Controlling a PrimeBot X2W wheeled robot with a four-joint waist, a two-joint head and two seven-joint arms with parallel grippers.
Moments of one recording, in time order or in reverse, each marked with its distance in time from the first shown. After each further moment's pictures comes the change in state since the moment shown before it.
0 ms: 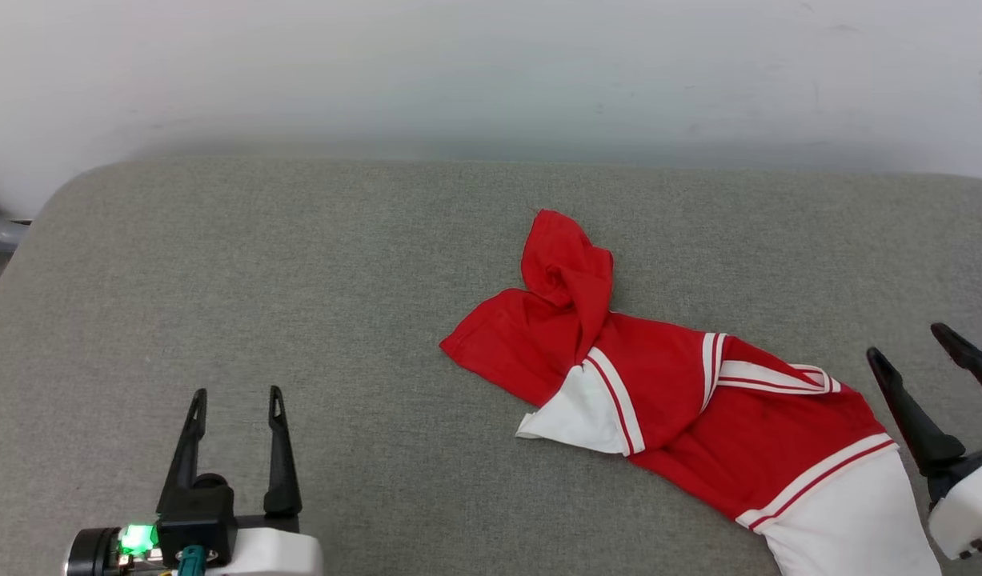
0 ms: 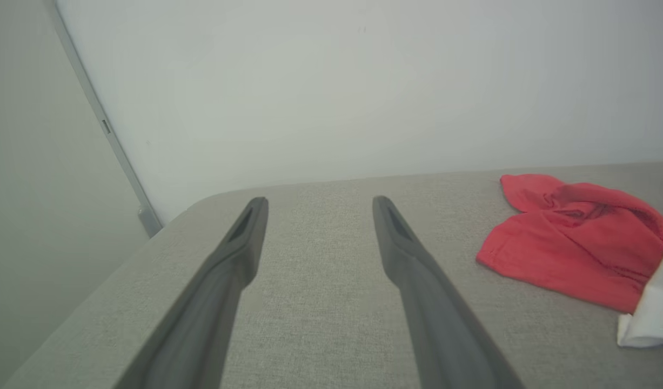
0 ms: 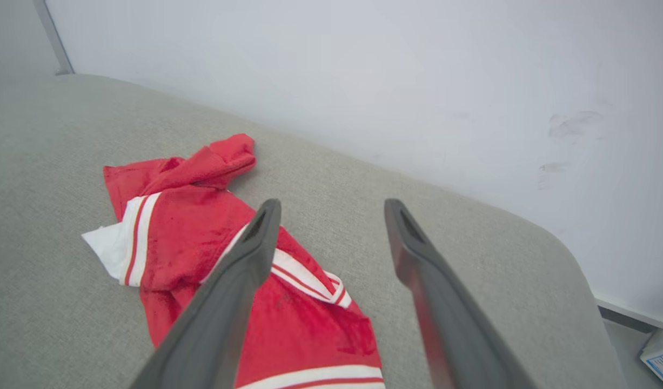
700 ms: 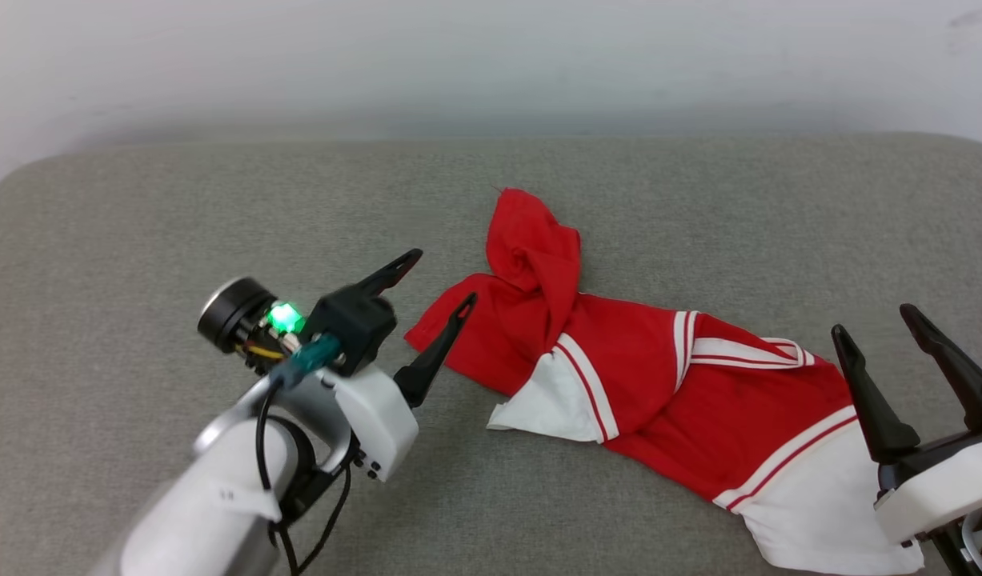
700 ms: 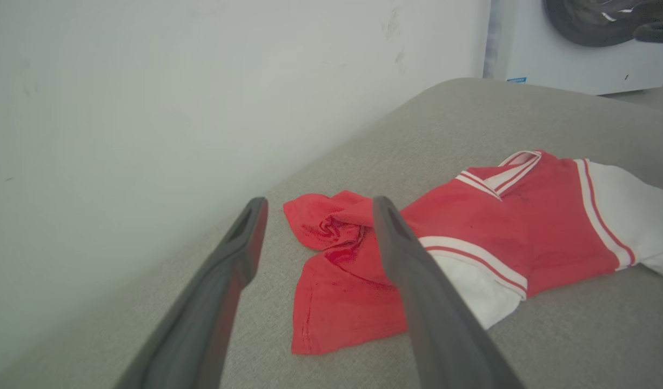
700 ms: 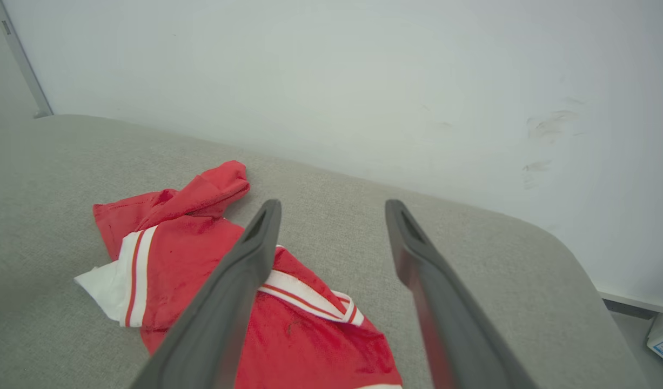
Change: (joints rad) left arm -0.474 0.260 -0.440 0.049 -0.233 -0.304 0.283; right arm -0.005 0.230 -0.059 -0.089 -0.164 0.000 -0.044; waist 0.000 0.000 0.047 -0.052
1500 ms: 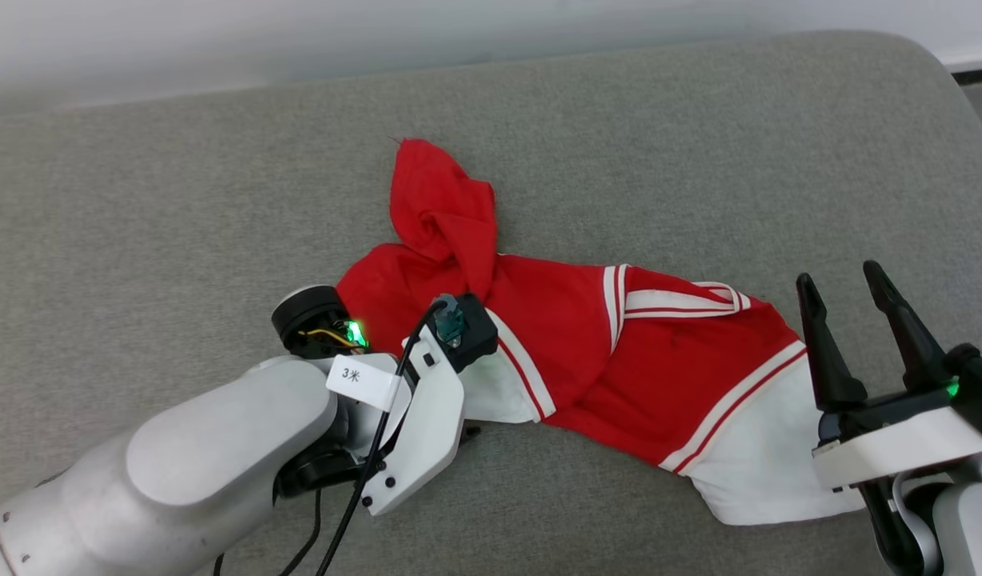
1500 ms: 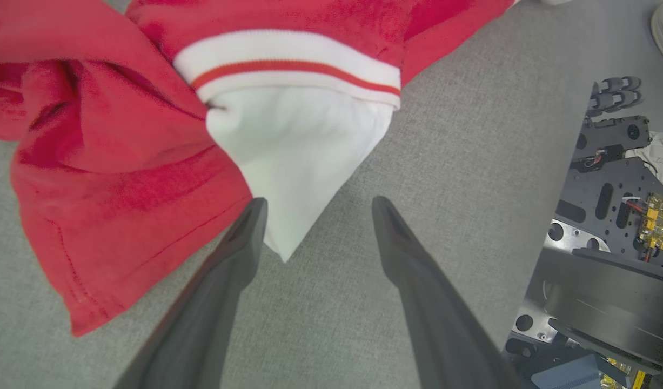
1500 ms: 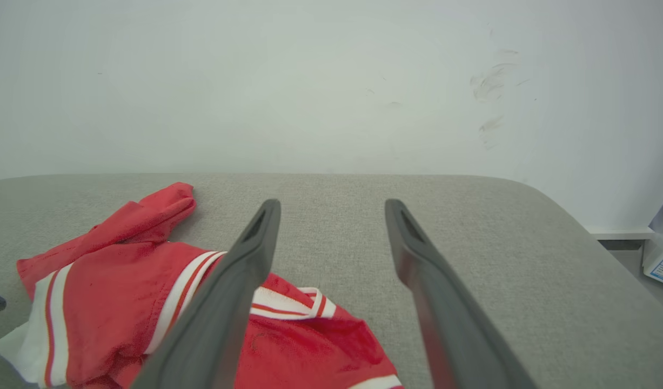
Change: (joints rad) left arm -0.538 0.267 -0.764 0.004 -0.666 0.000 0.637; right arm -0.146 0.165 0.026 0.238 -0.010 0.000 -0.267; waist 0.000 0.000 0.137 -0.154
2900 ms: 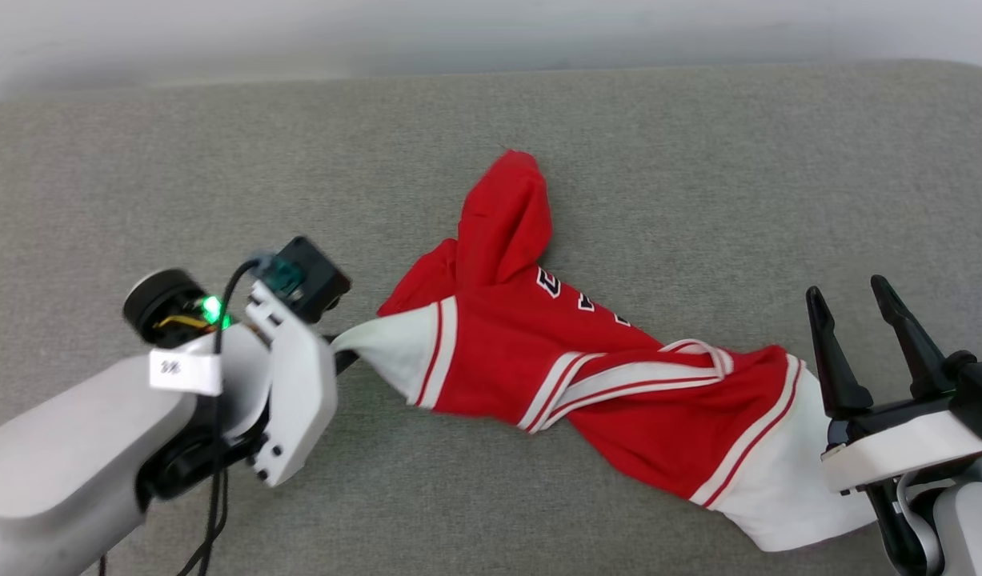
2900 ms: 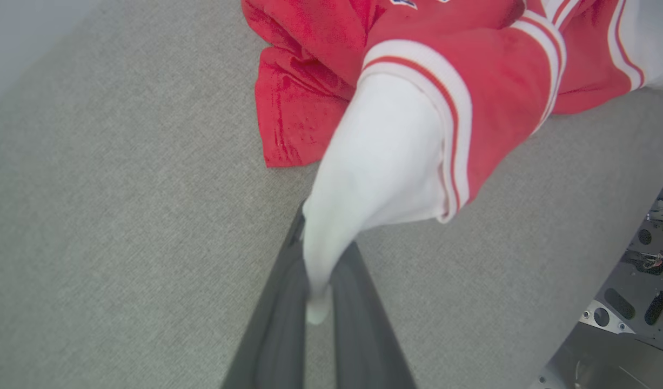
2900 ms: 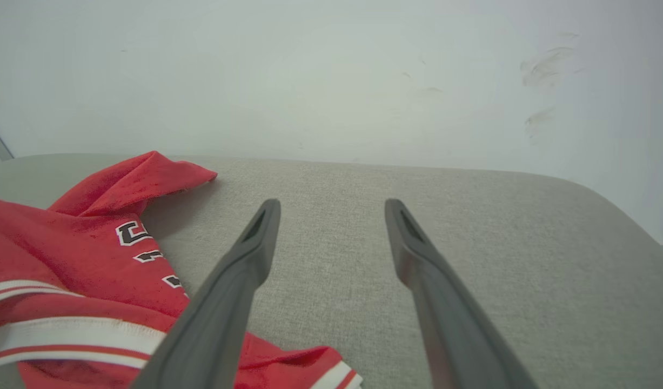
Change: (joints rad) left arm 0.051 0.219 0.094 -0.064 -0.073 0.108 -0.211; right arm -0.033 -0.029 0.004 0.144 -0.009 0.000 -0.070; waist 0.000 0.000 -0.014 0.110
